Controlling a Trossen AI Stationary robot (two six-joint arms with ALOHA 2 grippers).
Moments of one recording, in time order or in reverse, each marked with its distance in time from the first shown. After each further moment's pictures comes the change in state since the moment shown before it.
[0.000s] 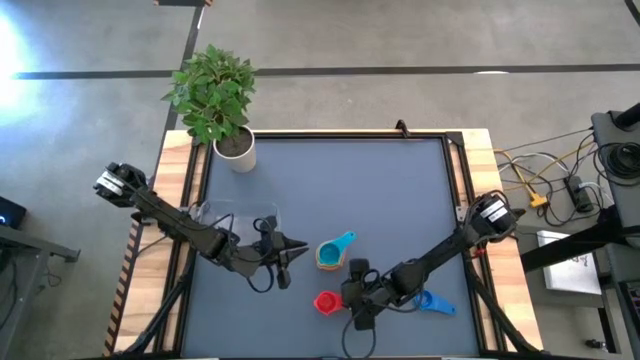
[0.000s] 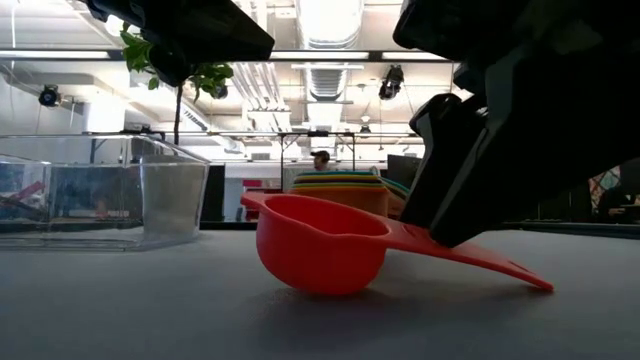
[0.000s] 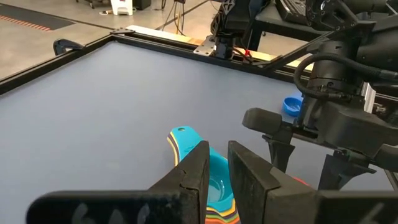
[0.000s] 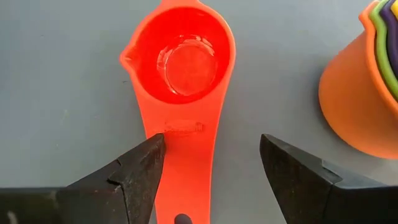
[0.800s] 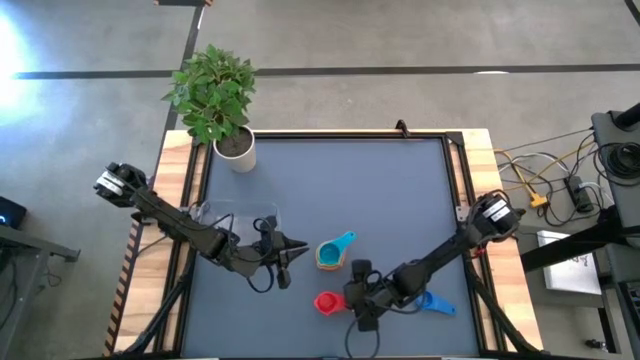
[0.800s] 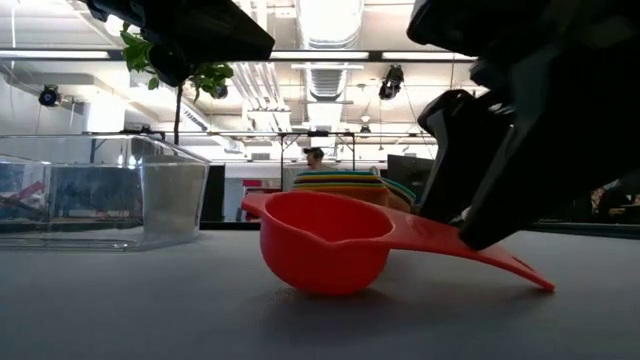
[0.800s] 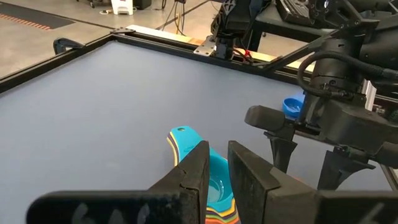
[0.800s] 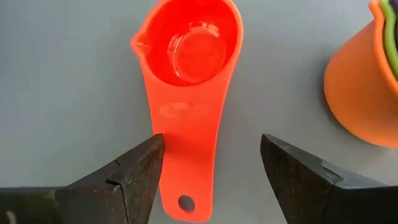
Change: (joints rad) left arm 0.000 0.000 0.000 0.000 -0.001 -0.008; right arm 0.023 -0.031 -0.006 -0.022 -0.012 -0.010
